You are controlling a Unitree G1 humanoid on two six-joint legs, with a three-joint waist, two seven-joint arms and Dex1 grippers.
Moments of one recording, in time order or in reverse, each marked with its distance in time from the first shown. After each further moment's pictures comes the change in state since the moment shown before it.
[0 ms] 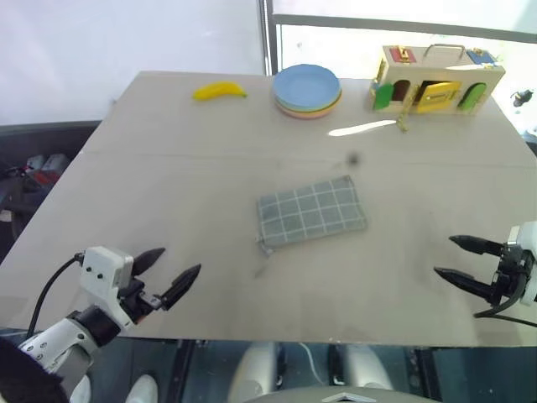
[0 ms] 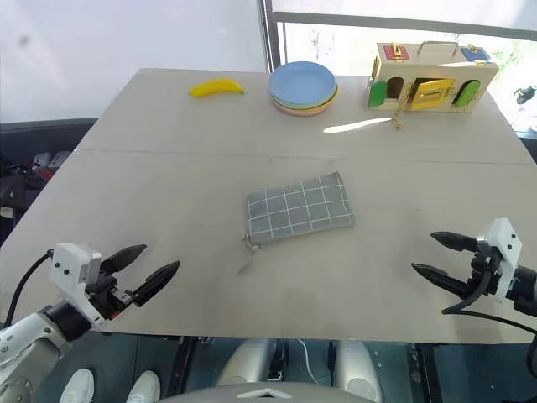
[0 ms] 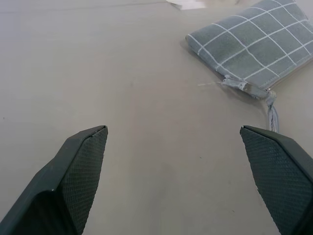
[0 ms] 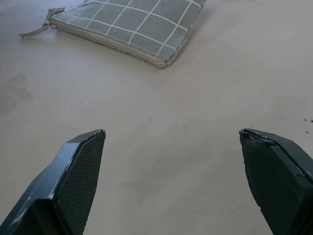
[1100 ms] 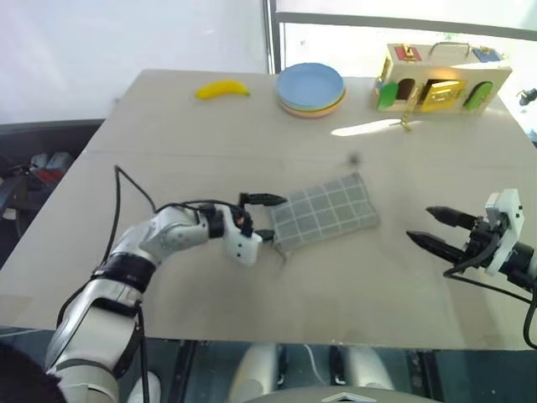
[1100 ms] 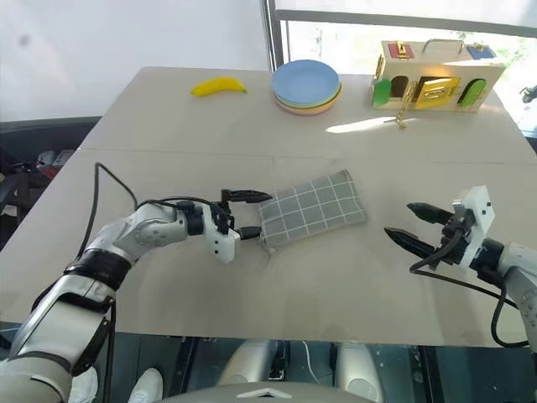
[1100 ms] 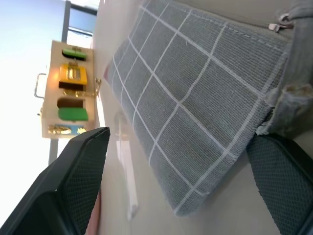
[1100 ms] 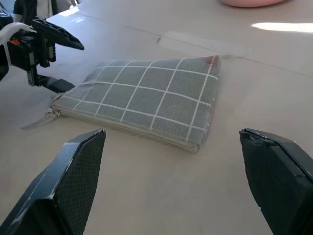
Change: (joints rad) left arm -1.210 0.112 -0.916 1.253 1.297 -1.617 0.268; right arm -0.164 0.096 0.039 -0.187 0.126 0.273 -0.263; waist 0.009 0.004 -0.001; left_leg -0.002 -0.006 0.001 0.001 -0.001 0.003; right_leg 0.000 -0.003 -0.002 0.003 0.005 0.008
